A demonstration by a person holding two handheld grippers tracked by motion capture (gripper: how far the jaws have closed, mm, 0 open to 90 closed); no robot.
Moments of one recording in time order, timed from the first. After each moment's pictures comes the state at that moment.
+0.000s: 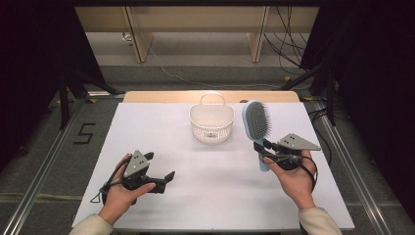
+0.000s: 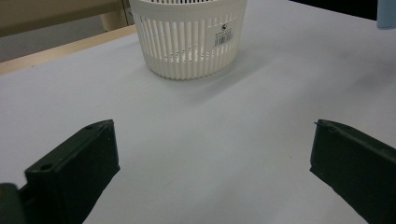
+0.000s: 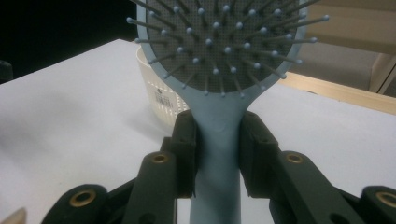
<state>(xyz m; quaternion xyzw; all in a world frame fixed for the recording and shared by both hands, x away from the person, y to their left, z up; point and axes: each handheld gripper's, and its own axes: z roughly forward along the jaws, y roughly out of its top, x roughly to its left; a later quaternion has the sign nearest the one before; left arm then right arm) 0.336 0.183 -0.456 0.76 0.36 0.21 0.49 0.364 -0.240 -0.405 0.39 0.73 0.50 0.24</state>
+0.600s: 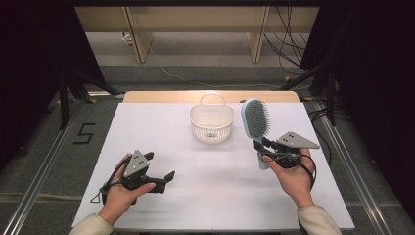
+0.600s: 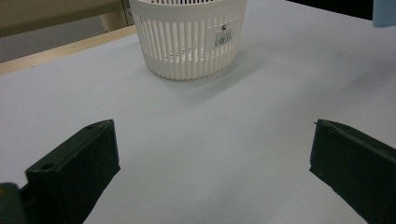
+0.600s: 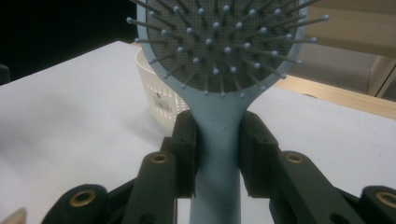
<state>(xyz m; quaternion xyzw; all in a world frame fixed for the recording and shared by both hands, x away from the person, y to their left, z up) 0.336 0.183 -0.456 0.76 0.36 0.21 0.49 0.368 -0.238 -0.403 0.39 0.73 0.50 0.25</state>
